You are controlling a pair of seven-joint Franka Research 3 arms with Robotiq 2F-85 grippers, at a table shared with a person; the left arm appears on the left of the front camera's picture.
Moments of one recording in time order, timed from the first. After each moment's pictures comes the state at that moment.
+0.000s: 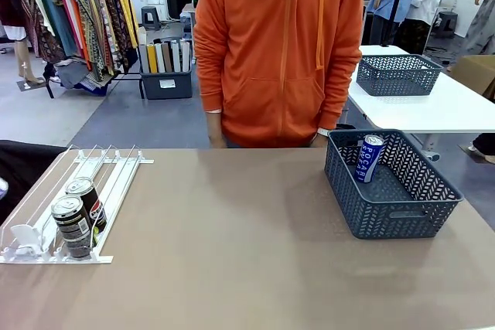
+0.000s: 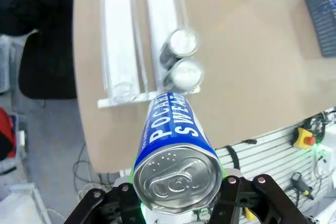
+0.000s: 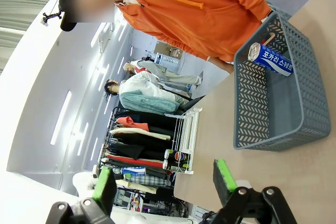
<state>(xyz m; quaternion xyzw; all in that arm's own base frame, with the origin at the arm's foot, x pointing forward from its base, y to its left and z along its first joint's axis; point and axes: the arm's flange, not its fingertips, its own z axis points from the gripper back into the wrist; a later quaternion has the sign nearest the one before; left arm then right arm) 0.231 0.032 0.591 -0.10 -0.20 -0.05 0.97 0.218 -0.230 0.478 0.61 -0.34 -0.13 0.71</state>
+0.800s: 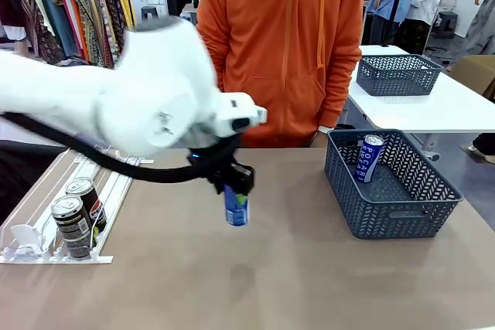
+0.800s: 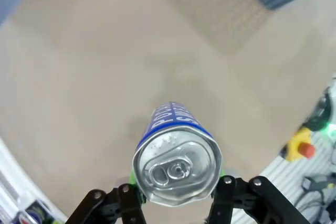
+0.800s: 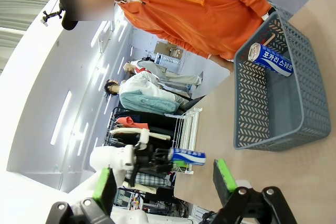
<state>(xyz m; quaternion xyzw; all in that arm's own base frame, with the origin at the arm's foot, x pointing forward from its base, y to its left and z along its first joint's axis) 0.370 -0.372 0.448 -0.07 -0.13 -0.33 0.93 0.218 -0.230 0.478 0.61 -0.34 -0.13 0.71</state>
